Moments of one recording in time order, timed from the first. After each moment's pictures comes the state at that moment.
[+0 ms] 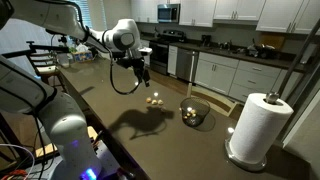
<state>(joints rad) -0.04 -0.54 0.26 -2.53 -0.08 2.13 0.42</state>
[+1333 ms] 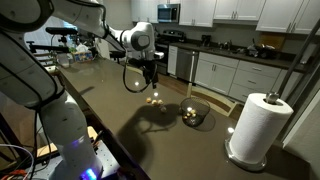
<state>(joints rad) -0.03 -0.30 0.18 -2.35 -0.08 2.06 0.40</state>
